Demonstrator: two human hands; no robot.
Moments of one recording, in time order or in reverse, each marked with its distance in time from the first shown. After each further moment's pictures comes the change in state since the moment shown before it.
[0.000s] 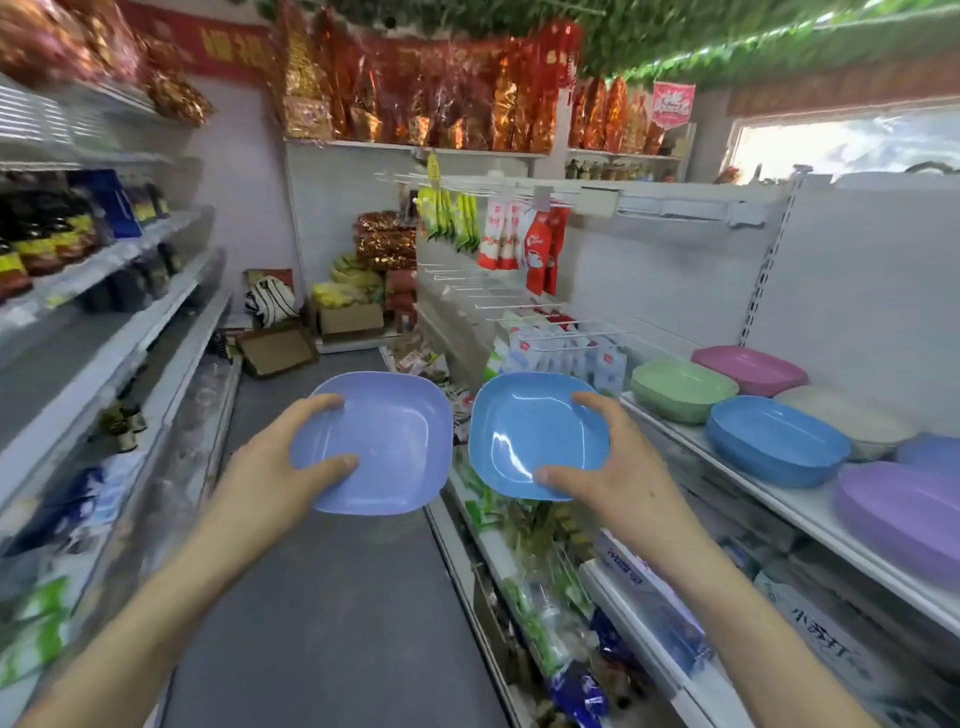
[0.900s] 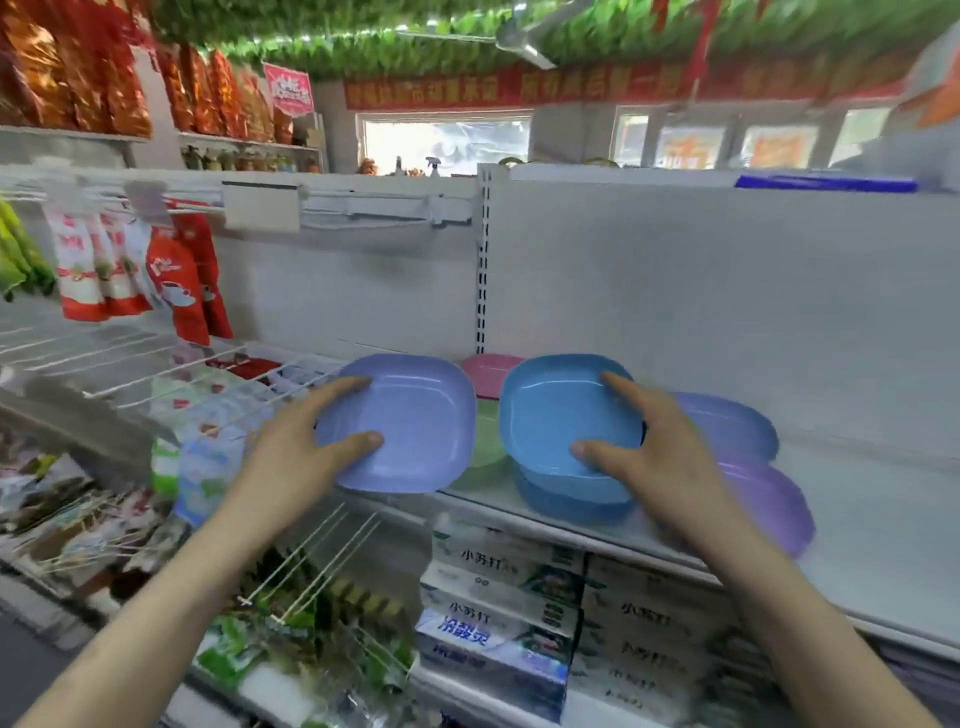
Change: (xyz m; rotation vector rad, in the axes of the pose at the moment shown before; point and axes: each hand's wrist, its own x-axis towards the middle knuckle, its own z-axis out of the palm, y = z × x) left_hand 0.255 0.124 0.302 -0.319 -0.607 0.587; right_hand 0.071 0.092 -0.139 -0.428 0.659 0.388
